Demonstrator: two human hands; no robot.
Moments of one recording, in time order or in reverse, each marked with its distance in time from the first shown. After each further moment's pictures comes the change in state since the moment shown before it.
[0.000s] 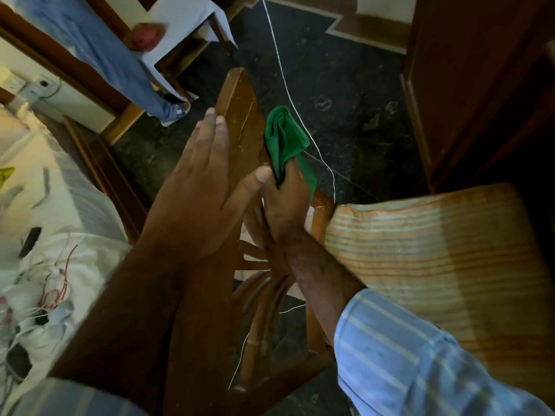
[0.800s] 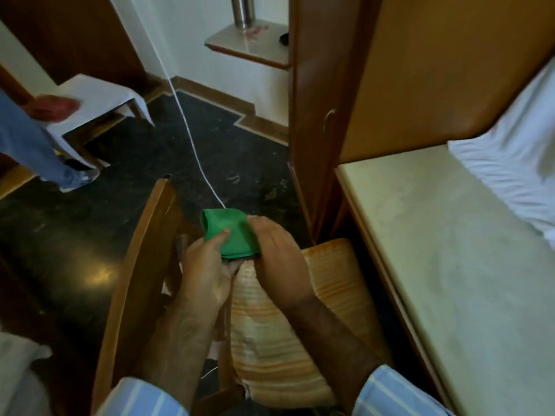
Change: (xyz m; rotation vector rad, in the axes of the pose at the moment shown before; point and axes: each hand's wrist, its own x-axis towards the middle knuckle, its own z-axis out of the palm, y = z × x) left_hand -0.009 0.155 -0.027 -1.960 -0.061 -0.907; right_hand -0.062 -0.106 -0.236 -0.703 -0.054 -0.664
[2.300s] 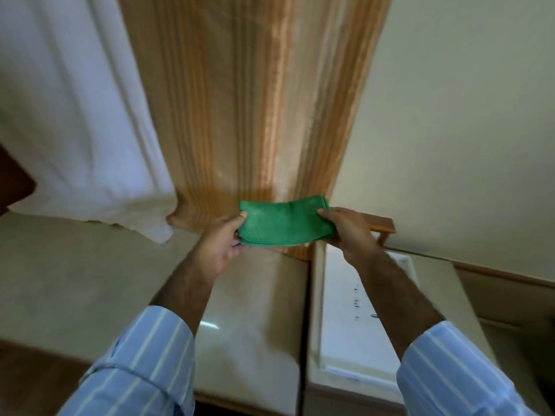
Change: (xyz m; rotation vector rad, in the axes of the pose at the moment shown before) left_hand -0.597 -0.440 0.228 0.894 -1.347 -0.268; right_hand -0.656 -0.003 -0.650 0.602 1.305 1.186
